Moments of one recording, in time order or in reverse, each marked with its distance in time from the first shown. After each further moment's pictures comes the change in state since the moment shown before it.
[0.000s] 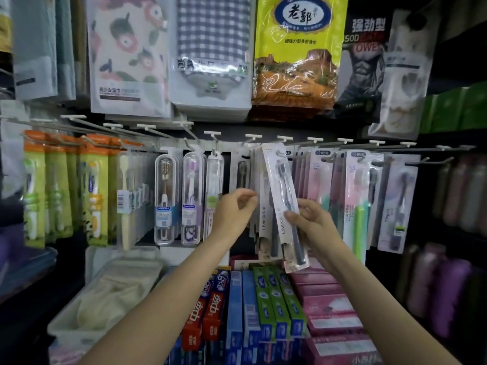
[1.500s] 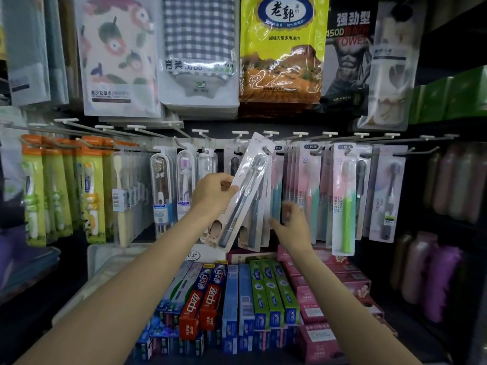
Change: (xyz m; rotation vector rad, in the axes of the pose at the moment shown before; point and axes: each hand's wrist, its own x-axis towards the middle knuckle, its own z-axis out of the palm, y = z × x) left_hand 0.012 0.022 -0.026 0.304 0.033 -0.044; right_hand 0.001 0.027 0.017 -0.512 0.144 0.024
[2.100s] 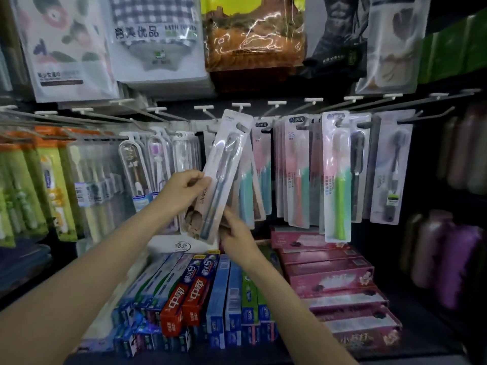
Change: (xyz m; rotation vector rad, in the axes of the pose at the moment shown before) left_hand 0.001 -0.018 0.012 -0.054 -0.190 -0.056; right_hand -0.010 0.018 0.053 0.337 -0.400 -0.263
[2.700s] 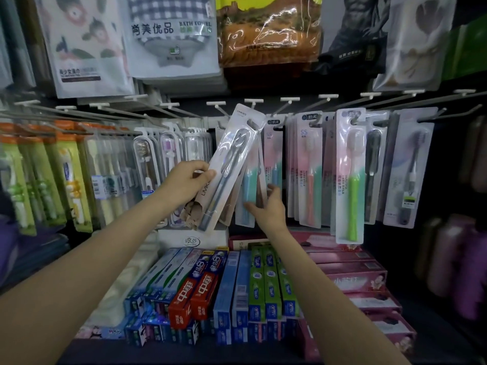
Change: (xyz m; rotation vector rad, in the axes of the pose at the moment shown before) left_hand 0.001 0.002 -0.013 0.102 0.035 0.064; right_hand 0.041 0.022 -0.042 -0.060 0.338 0.289
